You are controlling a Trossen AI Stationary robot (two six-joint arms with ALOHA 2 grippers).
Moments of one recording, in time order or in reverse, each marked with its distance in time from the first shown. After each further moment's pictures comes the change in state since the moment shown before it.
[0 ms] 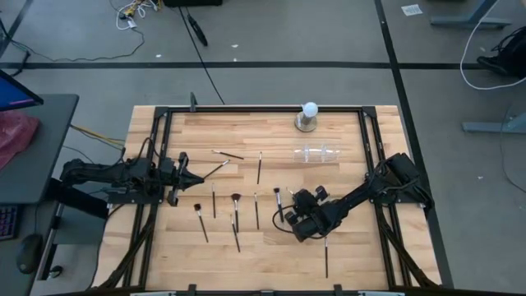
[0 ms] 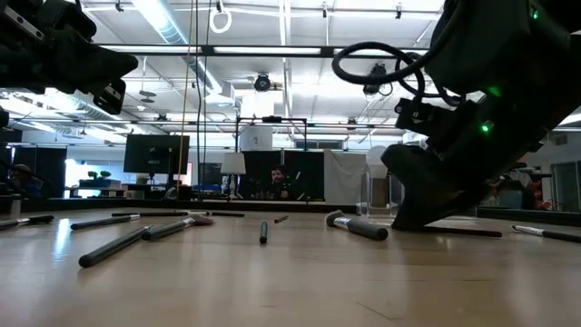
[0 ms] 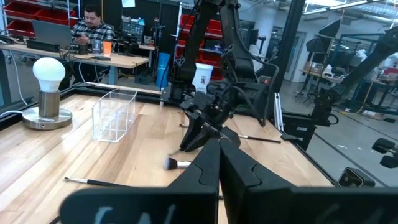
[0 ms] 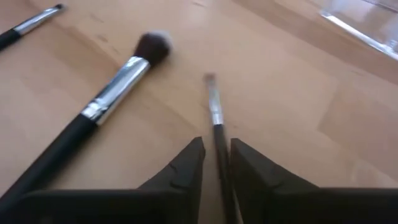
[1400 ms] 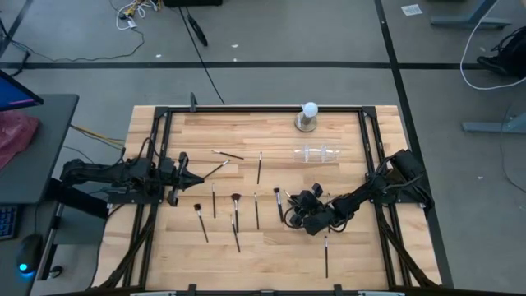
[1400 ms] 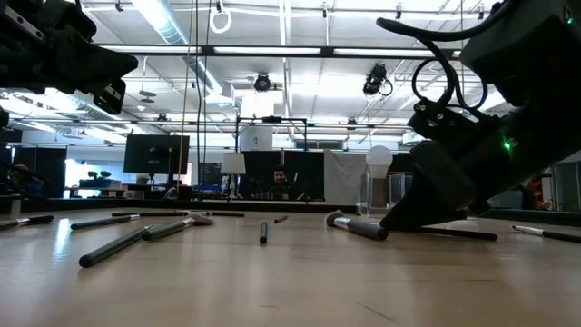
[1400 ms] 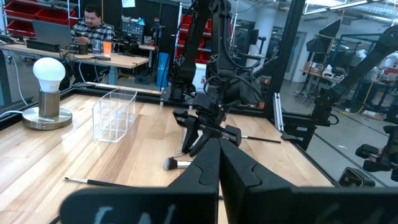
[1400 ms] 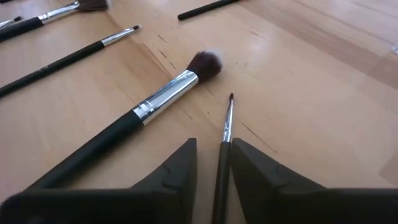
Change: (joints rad) left arm 0.000 0.000 0.000 0.000 0.000 0.000; right arm -0.033 -0.028 -0.307 0.624 0.028 -0.363
